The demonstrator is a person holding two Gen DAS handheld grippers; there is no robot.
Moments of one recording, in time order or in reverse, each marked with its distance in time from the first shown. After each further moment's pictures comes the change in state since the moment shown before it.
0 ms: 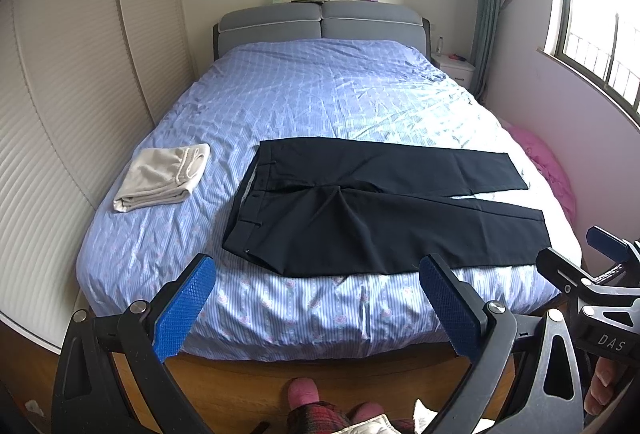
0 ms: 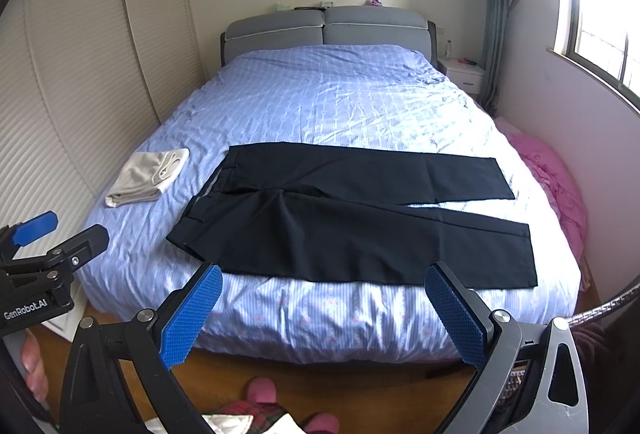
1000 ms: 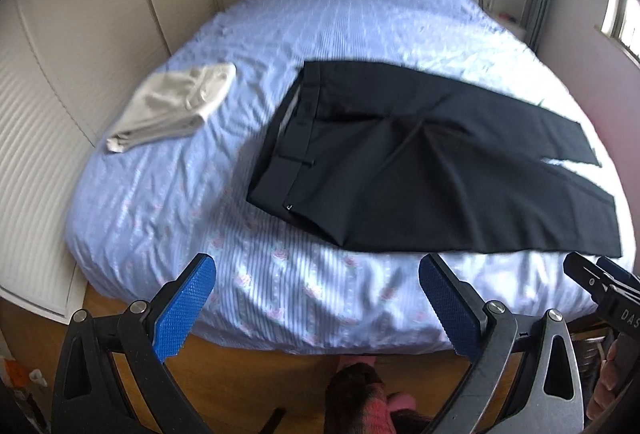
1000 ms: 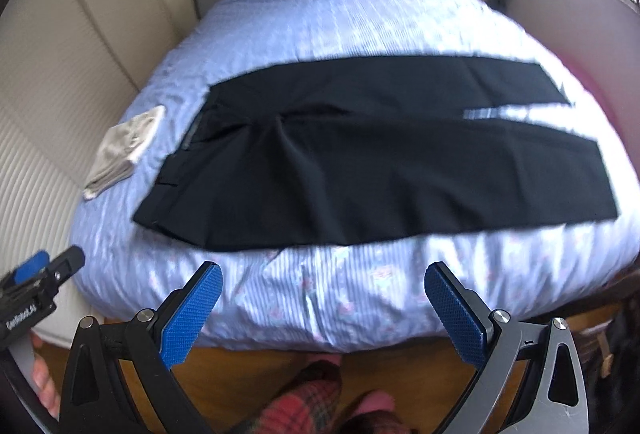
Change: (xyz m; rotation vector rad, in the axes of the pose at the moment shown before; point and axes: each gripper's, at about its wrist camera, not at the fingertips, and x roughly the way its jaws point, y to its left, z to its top) left arm 0.207 0.085 -0.048 -0.067 0.209 0.095; right arm 0.214 0.015 -0.054 0.186 0.240 0.058
